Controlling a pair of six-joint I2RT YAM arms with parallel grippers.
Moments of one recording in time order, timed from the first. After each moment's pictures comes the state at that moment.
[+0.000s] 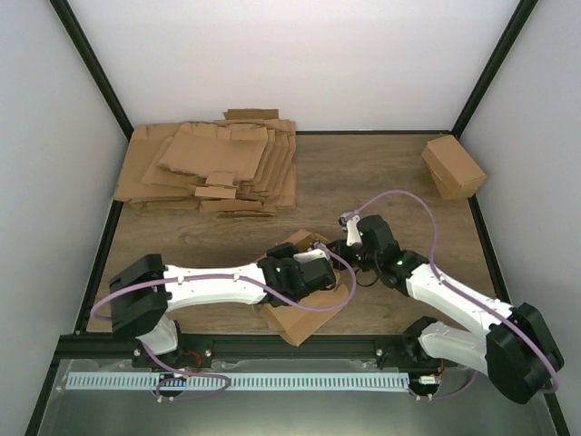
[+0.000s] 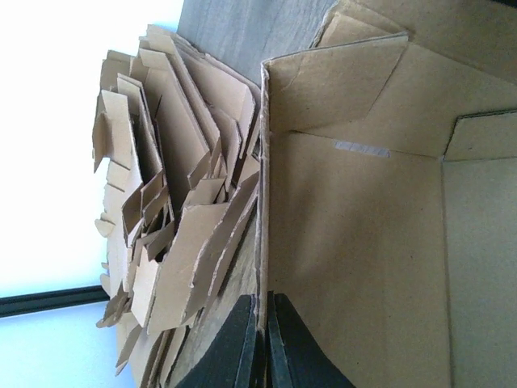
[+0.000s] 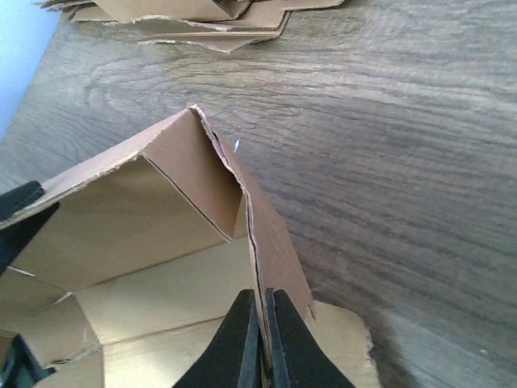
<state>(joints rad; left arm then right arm) -1.27 1.64 1.09 -0.61 -0.95 0.13 0.61 1.07 0.53 -0.13 -0.27 0.44</state>
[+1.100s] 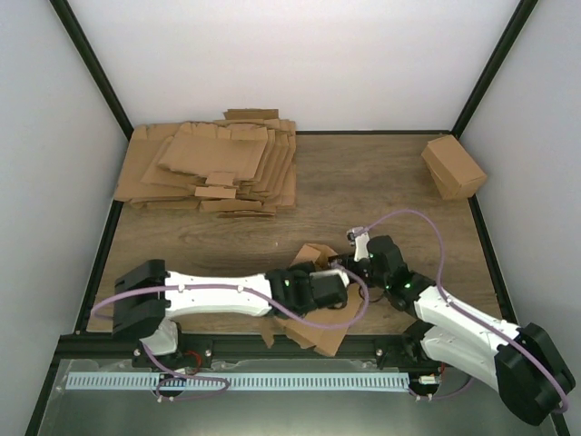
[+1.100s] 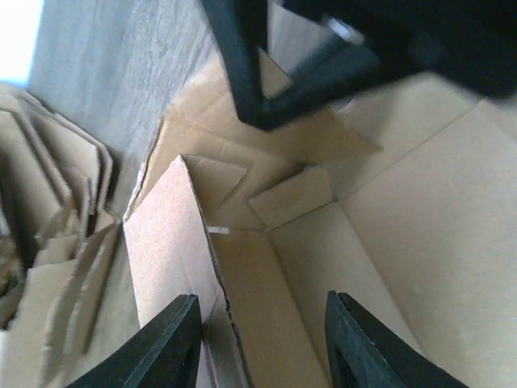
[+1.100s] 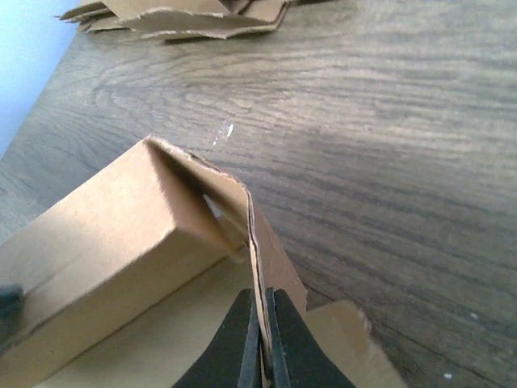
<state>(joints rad) -1.41 1.66 1.15 -0.65 -0.72 0.05 0.62 0.92 0.31 0.03 -0.26 0.51</state>
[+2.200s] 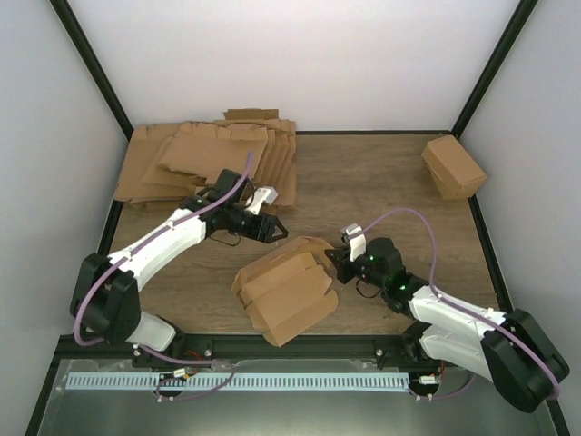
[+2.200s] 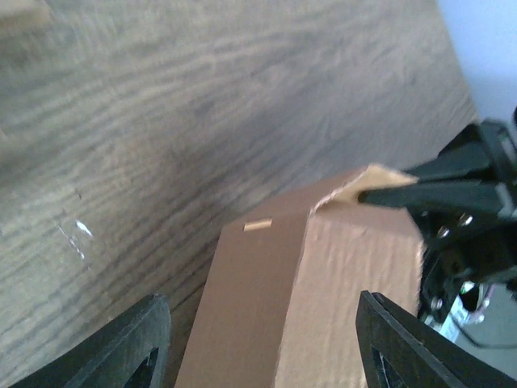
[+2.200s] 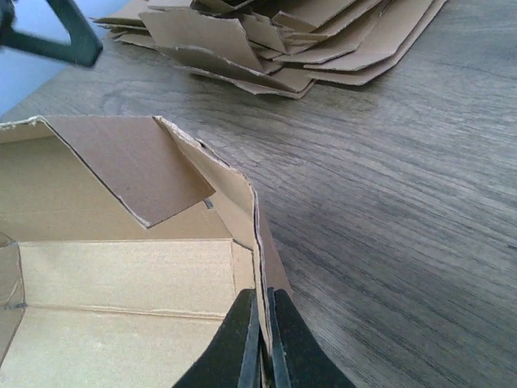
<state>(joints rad) -0.53 1.45 1.10 -0.58 0.55 -0.26 0.62 1.00 0.24 0.33 -0.23 0.24</state>
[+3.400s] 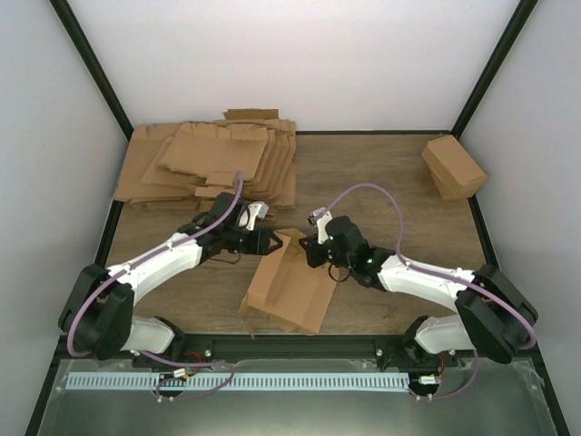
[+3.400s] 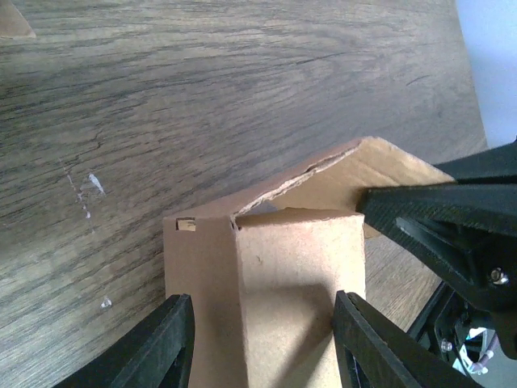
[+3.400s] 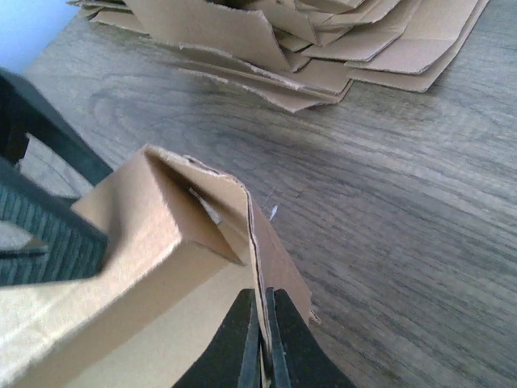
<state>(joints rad) -0.56 1.37 0.80 -0.28 0.50 -0.47 0.80 1.30 0.58 0.17 -0.07 0.37</state>
